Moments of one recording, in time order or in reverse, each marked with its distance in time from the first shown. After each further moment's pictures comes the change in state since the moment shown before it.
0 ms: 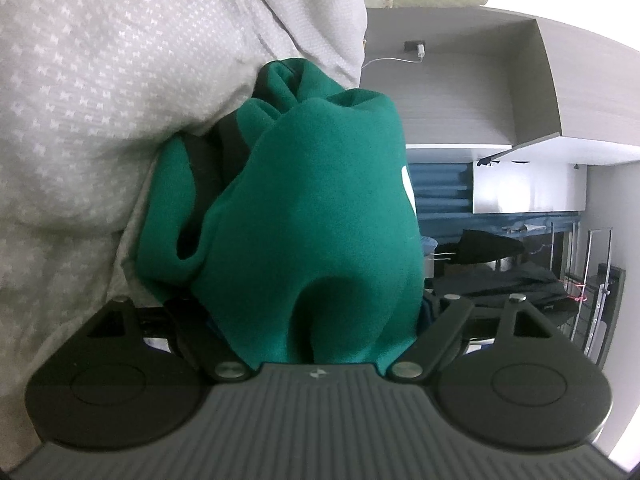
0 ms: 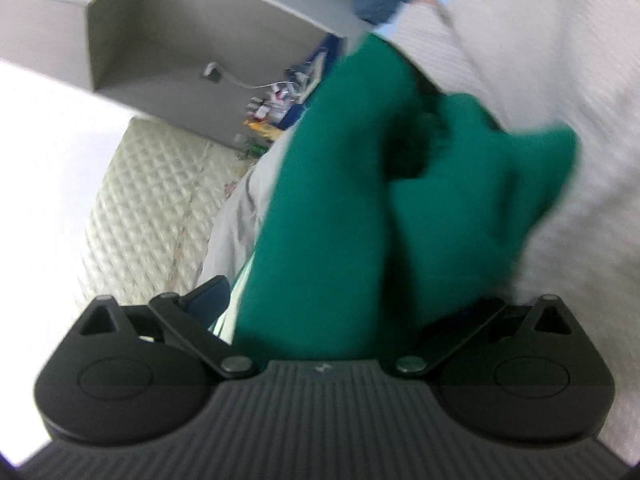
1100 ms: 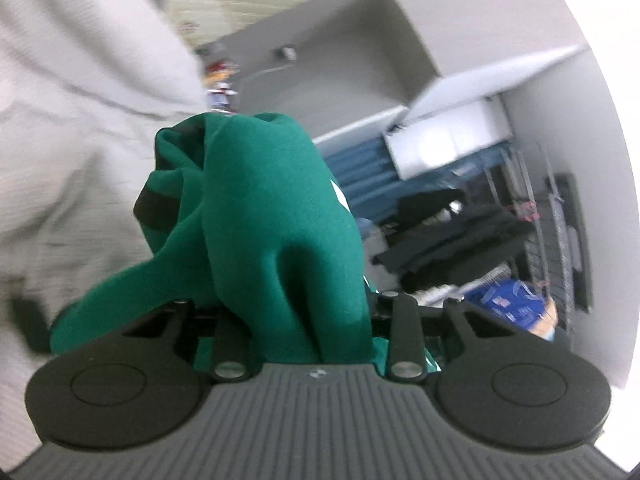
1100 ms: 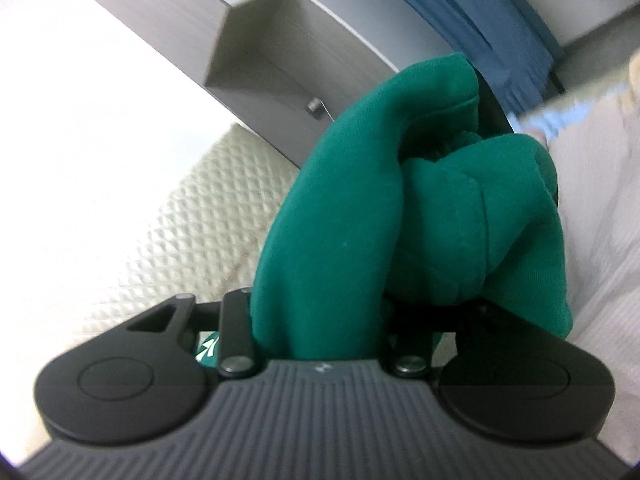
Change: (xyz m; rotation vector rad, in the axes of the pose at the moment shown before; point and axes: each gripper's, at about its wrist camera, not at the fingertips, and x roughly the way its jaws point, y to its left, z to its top) left arm -0.079 -0.133 -0.061 0.396 -0.035 -0.165; right arm -0.112 0.088 -0.016 -0.281 -0.173 0.159
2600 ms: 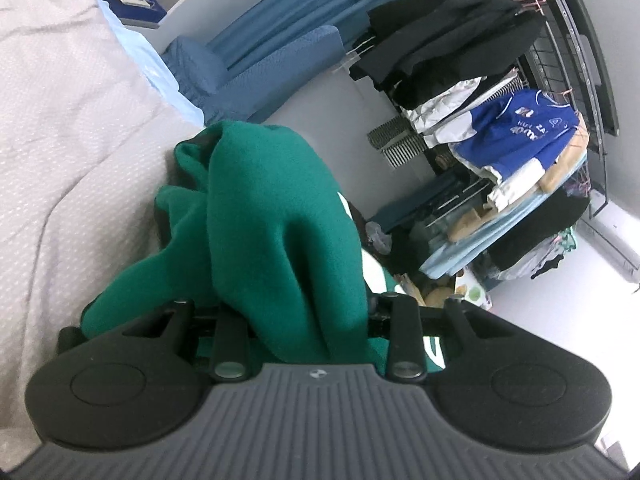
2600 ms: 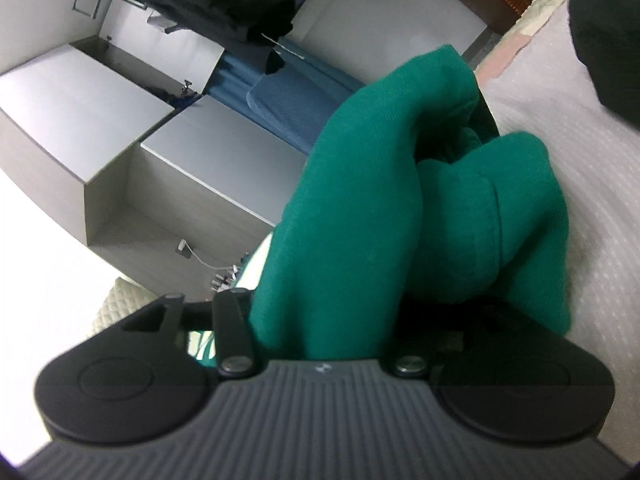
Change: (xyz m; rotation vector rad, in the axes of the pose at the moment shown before) left arm 0.355 -0.020 -0.262 0.241 0.420 0.012; right arm -0.164 -0.262 0.065 0.244 -0.288 -0.270
